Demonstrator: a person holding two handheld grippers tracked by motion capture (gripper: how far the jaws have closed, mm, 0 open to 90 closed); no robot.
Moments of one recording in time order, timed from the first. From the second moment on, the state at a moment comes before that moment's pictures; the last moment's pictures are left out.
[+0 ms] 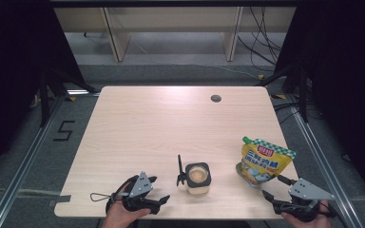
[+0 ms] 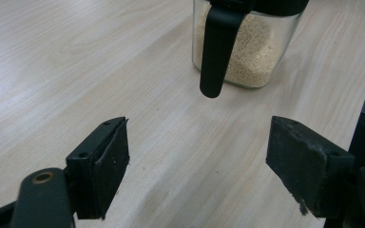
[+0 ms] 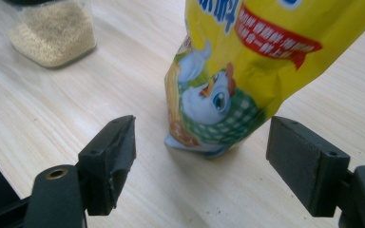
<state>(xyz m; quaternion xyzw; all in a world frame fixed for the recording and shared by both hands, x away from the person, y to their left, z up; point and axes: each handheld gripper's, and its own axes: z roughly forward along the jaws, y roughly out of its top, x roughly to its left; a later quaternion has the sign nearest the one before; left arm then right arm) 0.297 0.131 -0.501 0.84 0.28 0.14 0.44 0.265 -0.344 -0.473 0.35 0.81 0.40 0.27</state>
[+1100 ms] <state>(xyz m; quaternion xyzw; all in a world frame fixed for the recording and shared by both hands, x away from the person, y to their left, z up) 0.305 0.100 -0.444 0.83 0.22 0.18 0.48 0.262 -0.337 -0.480 0.35 0.83 0.35 0.25</state>
